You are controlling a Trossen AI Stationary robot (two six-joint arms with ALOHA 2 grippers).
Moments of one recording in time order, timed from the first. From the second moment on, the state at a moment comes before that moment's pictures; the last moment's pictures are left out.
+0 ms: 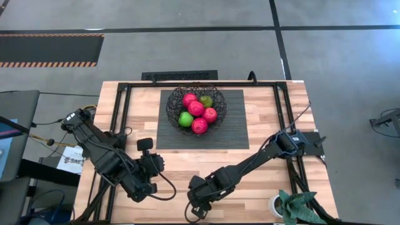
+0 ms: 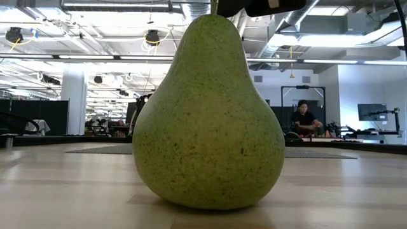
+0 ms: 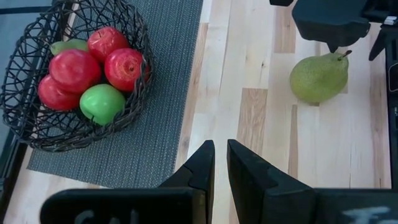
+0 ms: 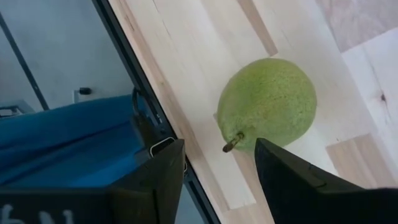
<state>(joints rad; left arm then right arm) -0.73 1.59 1.73 -1.43 -0.59 -0.74 0.50 2.25 2.10 -0.97 -0.08 1.05</state>
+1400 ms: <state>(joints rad) -0.73 1.59 1.73 -1.43 -0.59 -0.74 0.50 2.25 2.10 -1.01 -0.01 1.04</state>
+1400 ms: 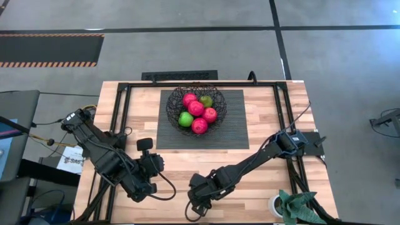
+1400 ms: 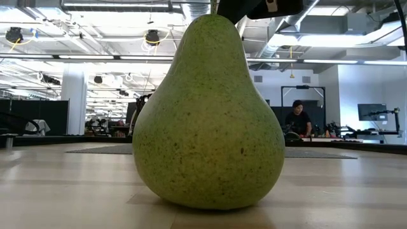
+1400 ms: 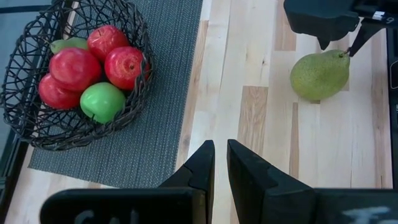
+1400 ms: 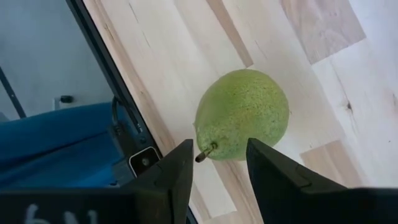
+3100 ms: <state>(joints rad) -0.73 1.59 1.73 -1.44 -0.59 -0.74 0.55 2.29 2.11 -0.92 -0.01 1.23</state>
